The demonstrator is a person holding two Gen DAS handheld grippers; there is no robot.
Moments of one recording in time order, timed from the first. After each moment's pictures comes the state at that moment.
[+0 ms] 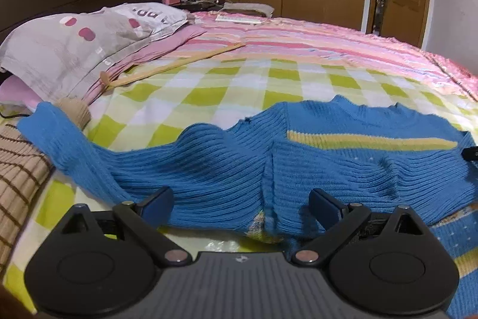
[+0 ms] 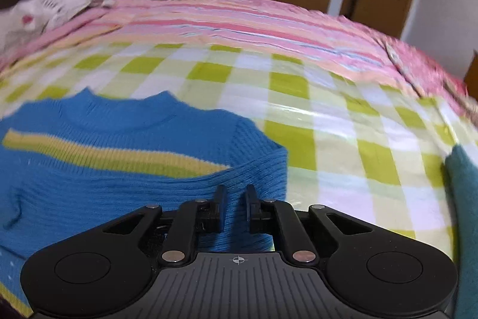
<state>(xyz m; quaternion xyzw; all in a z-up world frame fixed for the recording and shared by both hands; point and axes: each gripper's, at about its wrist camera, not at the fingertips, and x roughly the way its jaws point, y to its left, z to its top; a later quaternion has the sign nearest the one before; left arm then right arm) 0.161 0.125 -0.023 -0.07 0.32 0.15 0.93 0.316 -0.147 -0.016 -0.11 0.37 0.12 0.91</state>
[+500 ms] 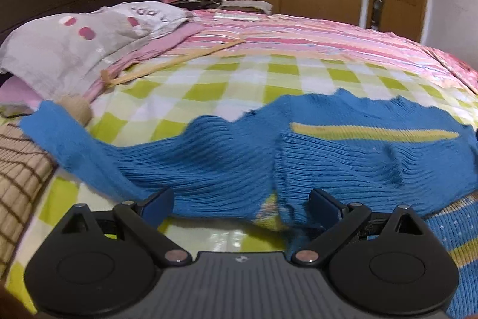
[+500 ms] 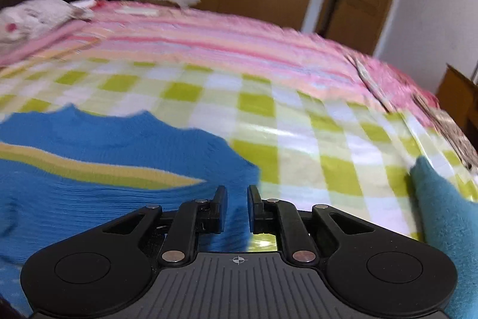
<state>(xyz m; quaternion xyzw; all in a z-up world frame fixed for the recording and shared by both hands) 0.153 0.127 -0.024 -0.06 0.33 0.17 0.93 0.289 -0.147 0.002 -0.13 0.32 0.09 0.93</state>
